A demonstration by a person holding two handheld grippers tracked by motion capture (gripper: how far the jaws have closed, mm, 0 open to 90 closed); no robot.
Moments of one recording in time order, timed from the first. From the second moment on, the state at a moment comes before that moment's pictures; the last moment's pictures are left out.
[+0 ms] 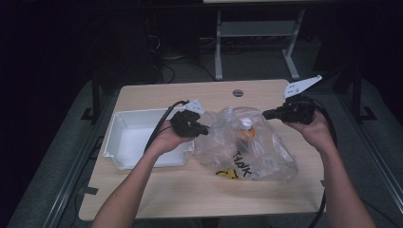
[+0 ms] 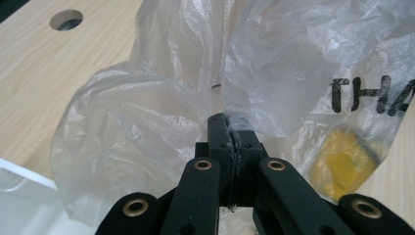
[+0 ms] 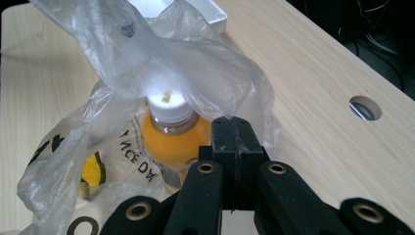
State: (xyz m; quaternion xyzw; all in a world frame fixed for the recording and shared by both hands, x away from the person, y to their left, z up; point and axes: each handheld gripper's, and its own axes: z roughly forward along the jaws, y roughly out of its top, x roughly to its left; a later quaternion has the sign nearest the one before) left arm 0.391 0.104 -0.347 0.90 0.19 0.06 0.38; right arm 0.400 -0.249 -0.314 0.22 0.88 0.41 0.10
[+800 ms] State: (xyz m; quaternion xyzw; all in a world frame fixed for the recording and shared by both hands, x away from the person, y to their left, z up) left arm 0.386 0.088 -0.383 0.91 0.20 0.05 0.36; right arm 0.404 -0.254 -0.384 0.29 0.87 0.39 0.03
